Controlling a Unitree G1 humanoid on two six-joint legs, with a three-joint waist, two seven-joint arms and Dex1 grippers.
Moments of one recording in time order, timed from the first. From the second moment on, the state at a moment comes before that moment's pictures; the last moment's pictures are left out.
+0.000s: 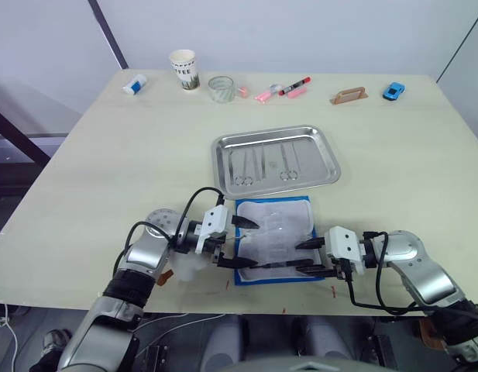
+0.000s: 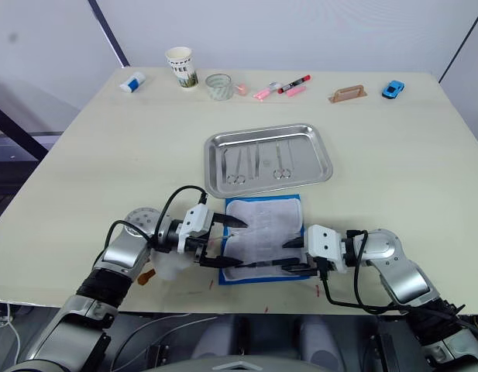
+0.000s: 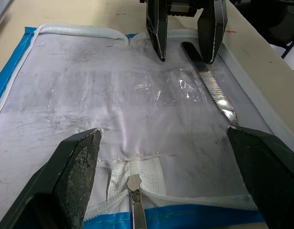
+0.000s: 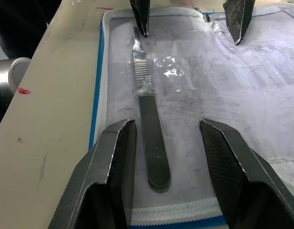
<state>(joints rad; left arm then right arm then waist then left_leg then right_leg) -0.37 0.56 -0.23 0.28 -0.21 -0.07 -1.43 -0.18 -0.62 0.33 -0.10 0.16 0.04 1.17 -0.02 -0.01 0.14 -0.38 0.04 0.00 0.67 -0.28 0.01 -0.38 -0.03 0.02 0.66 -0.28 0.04</state>
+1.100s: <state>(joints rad) -0.36 0.56 -0.24 0.27 -0.21 -0.06 -1.41 -0.22 -0.67 0.39 -0.30 0.12 0.33 1.14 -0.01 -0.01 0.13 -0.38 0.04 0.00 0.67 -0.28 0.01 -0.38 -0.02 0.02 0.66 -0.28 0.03</state>
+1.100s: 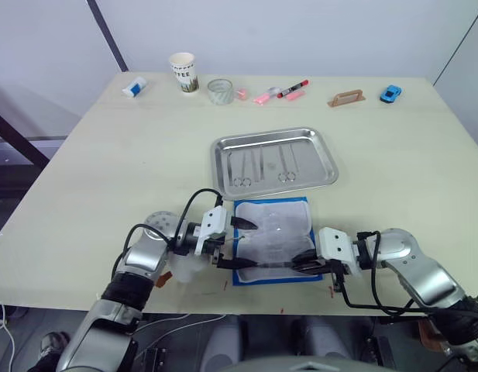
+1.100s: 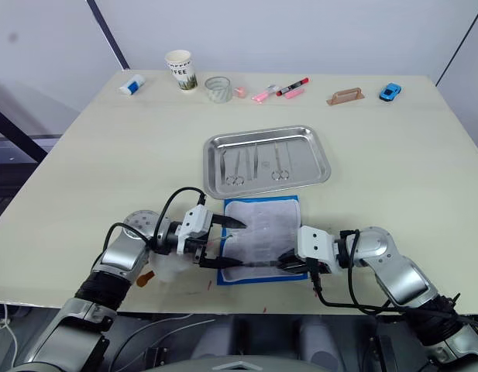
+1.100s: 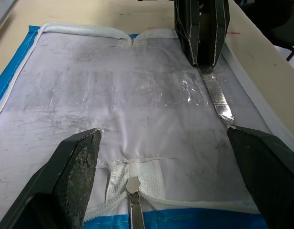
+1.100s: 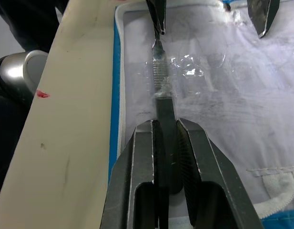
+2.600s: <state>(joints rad) -0.38 0.53 -0.25 0.29 -0.20 -0.07 -1.41 -0.19 -0.98 0.24 -0.50 0.22 0.54 1.16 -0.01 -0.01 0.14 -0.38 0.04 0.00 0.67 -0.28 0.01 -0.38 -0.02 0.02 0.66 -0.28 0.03</state>
